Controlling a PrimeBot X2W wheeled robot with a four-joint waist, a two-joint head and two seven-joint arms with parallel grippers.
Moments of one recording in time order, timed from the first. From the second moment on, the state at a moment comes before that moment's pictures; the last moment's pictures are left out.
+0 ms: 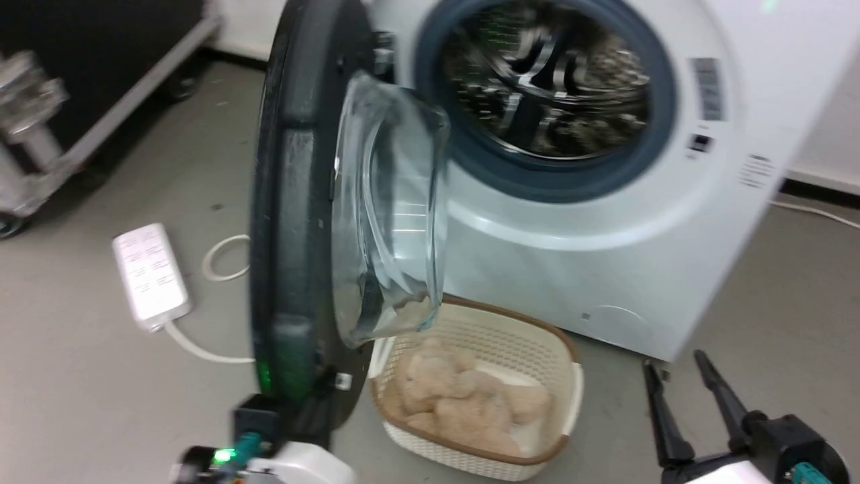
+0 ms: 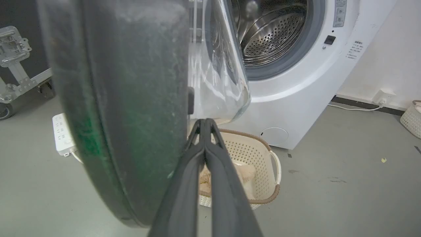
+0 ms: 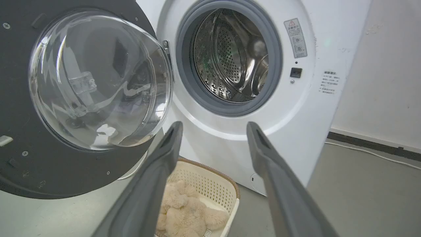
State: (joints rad) left arm 0.02 0.14 -0.29 0.00 -0.25 0.12 0.03; right arm 0.08 -0.05 0.01 0.05 0.10 0.13 -0.22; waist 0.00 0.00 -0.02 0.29
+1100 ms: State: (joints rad) left arm -0.40 0.54 0.05 0.48 -0.38 0.04 -0.05; right arm -0.03 -0.05 0.06 0.00 0.00 0.13 -0.15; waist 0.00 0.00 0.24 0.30
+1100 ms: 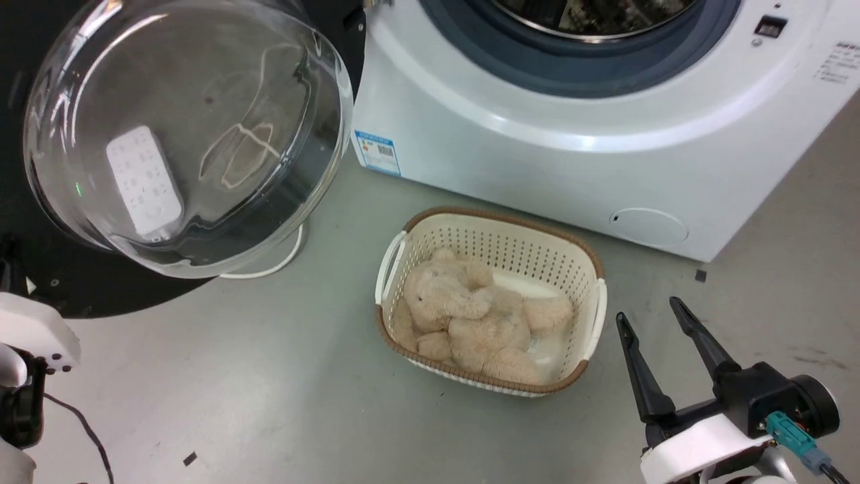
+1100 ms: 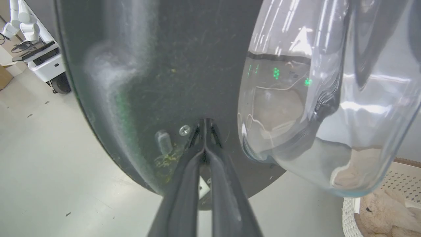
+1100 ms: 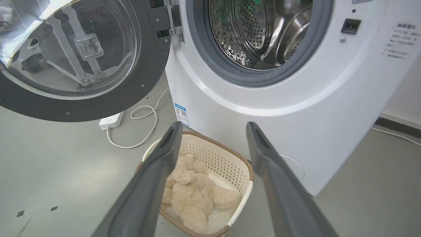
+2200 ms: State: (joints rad) left arm 0.09 0.25 -0.16 -0.11 -0.33 0.19 -0.12; right arm 0.08 -0.05 -0.04 -0.10 0.05 0.13 -0.18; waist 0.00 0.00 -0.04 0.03
